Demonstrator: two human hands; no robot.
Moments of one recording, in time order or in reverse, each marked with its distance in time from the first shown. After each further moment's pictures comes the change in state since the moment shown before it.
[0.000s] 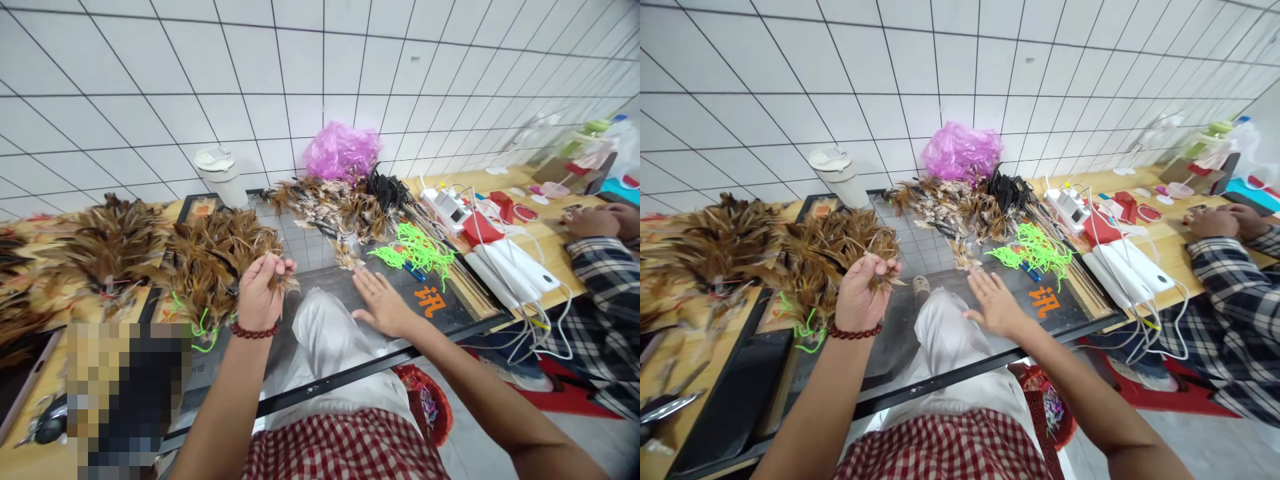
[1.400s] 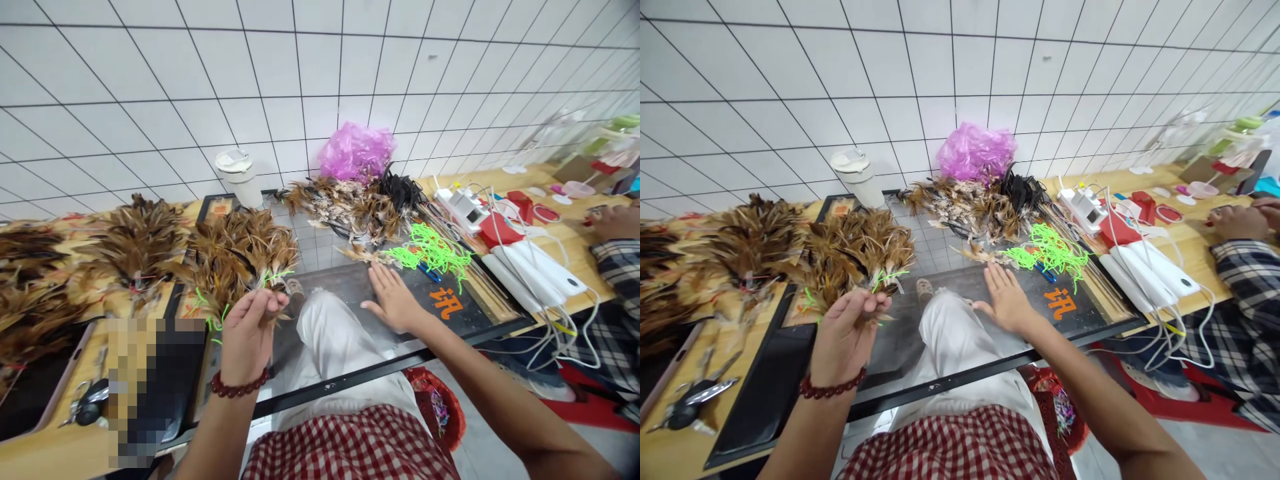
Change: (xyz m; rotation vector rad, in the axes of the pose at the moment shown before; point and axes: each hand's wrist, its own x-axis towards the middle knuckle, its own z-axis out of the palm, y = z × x) left_hand -0.054 0.031 -0.037 0.135 0.141 -0.044; right_hand 0.015 -0.007 0.013 -0.094 0.051 0.135
